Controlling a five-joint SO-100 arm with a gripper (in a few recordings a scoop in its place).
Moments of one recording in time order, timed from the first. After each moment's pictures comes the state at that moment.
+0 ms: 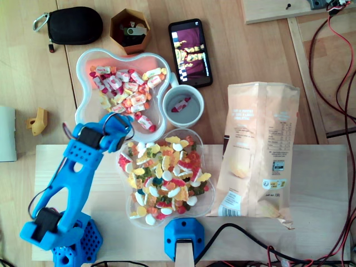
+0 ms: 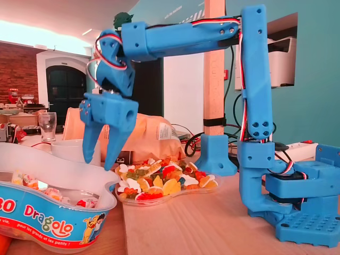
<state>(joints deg) 25.9 83.7 86.5 72.5 17.4</state>
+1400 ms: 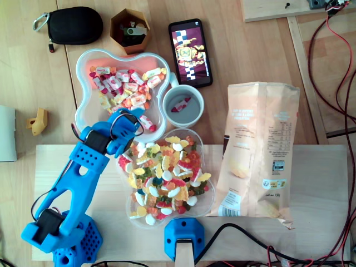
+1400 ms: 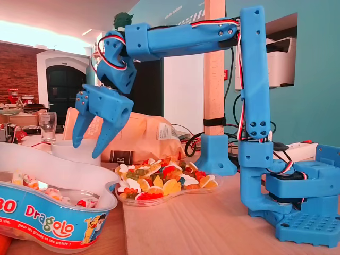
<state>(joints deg) 29.6 84.7 85.1 64.7 8.7</state>
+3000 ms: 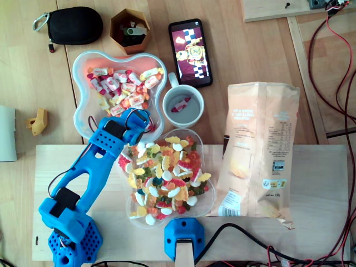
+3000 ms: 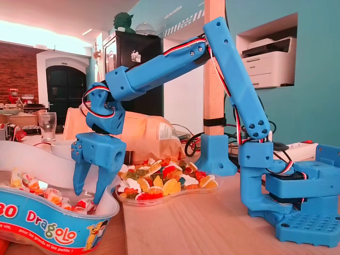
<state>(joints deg) 29.7 65.5 85.6 55.6 10.8</state>
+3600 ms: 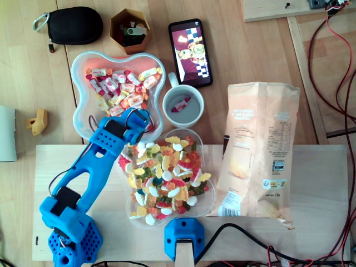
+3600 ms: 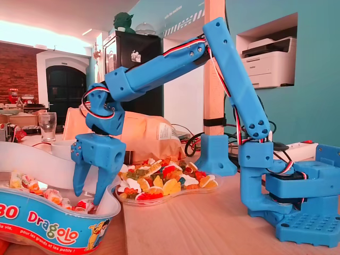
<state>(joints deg) 29.7 64.4 84.6 55.6 10.5</state>
